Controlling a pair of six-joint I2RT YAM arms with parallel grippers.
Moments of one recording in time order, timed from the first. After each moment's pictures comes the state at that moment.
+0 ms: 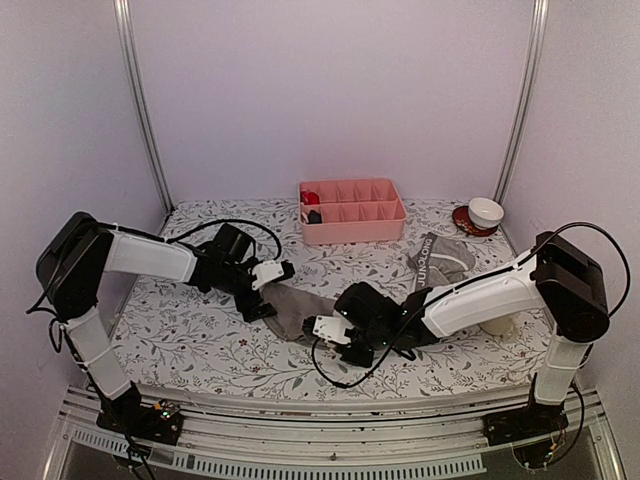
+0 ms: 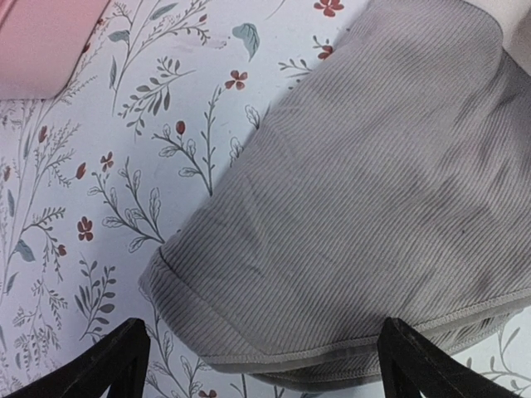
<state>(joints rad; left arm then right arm) -0.57 1.77 0.95 -0.13 0.15 0.66 1.12 1.85 1.02 -0.12 0.14 -0.35</state>
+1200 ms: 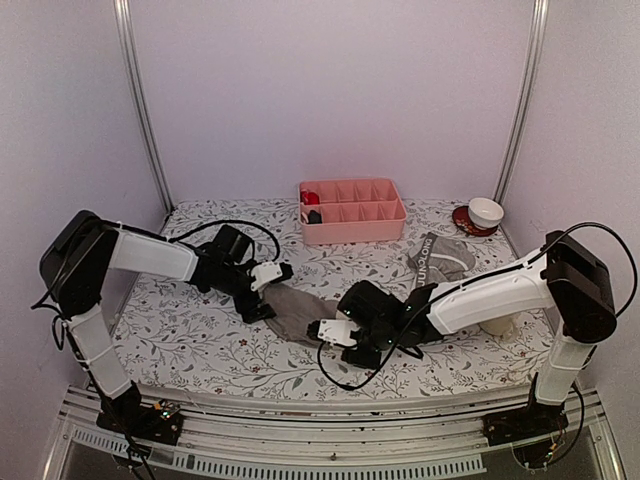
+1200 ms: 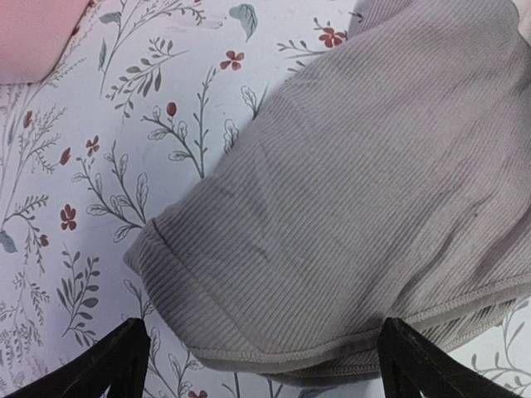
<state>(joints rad) -0.55 1.80 0.95 -0.13 0.17 0.66 1.12 1.81 1.03 -0.24 0.12 -0.36</state>
